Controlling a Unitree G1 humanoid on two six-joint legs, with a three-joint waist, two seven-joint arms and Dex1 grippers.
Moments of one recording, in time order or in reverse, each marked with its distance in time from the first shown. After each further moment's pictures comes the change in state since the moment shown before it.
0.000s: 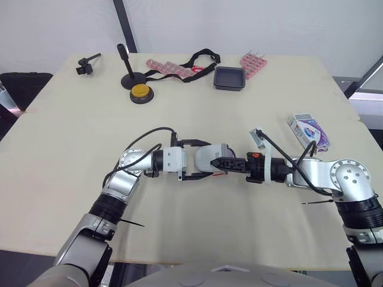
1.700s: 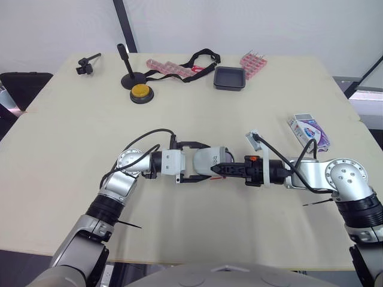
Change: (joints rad) left arm 0.012 0.025 -0.008 -0.028 0.002 -0.017 -0.022; right arm -0.017 -0.033 0.049 -0.011 -0.132 0.006 0.183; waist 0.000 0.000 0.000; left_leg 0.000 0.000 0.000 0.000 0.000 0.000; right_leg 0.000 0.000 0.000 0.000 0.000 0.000
